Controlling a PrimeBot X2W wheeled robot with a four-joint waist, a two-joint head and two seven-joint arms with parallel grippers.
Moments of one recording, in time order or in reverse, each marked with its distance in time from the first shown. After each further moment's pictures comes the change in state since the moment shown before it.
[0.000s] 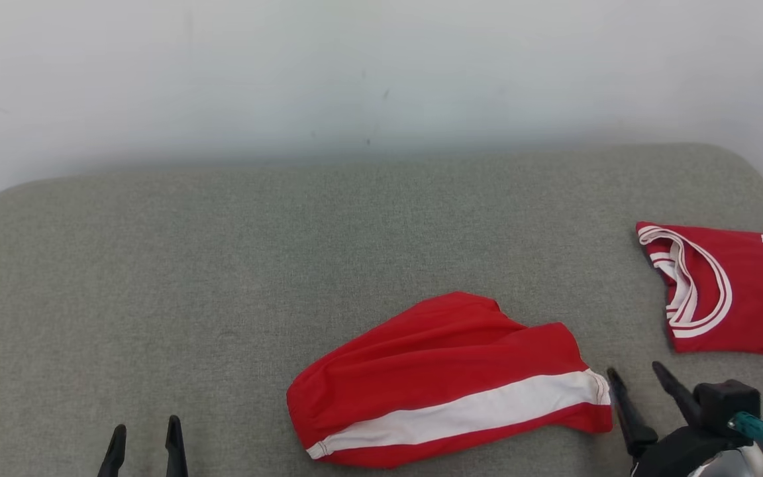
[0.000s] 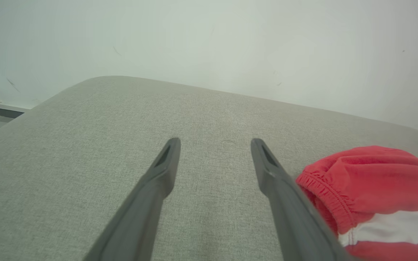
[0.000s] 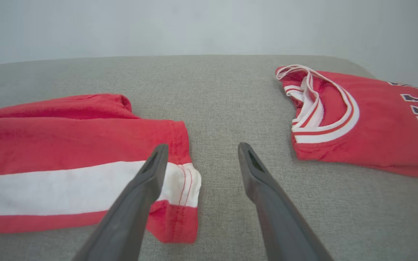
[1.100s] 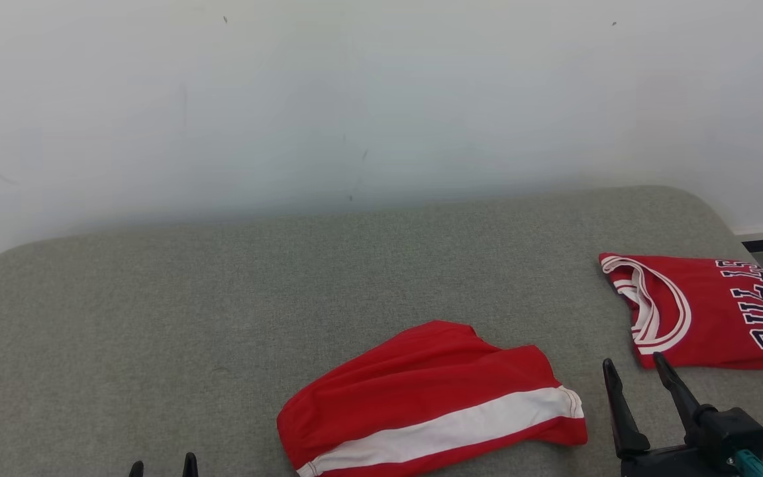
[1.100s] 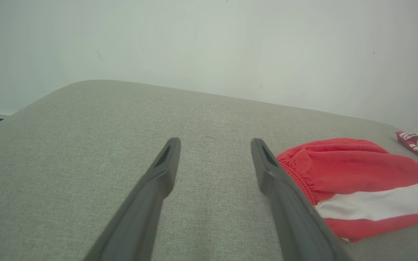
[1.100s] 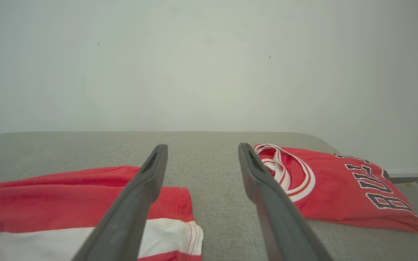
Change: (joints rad) left arm 0.067 -0.015 -0.015 0.026 0.008 -0.010 -0.001; right arm 0.081 0.116 -0.106 -0.119 -0.163 0.000 -0.202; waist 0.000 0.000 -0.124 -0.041
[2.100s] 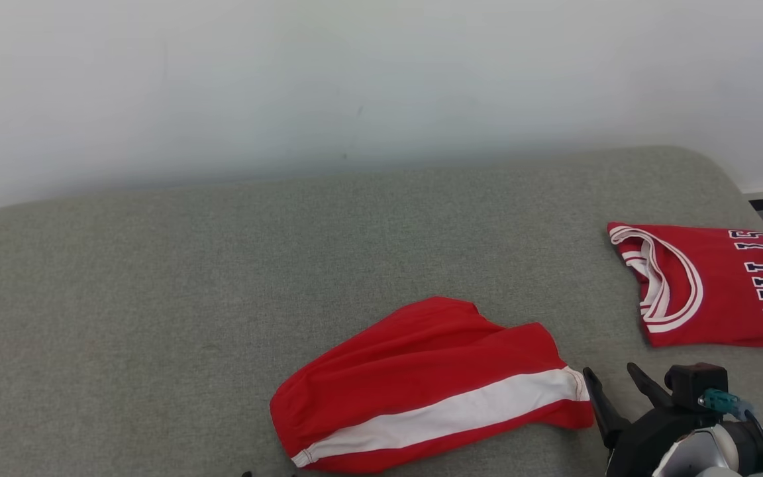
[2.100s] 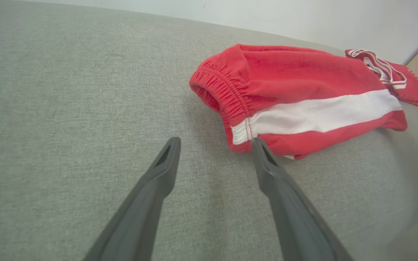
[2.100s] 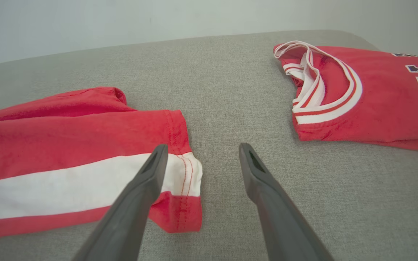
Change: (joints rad) left arm -0.085 0.000 -0.208 0.212 0.005 -0.087 0.000; right arm -0.131 -0.060 0.097 0.152 0.170 0.000 0.301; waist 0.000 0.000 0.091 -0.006
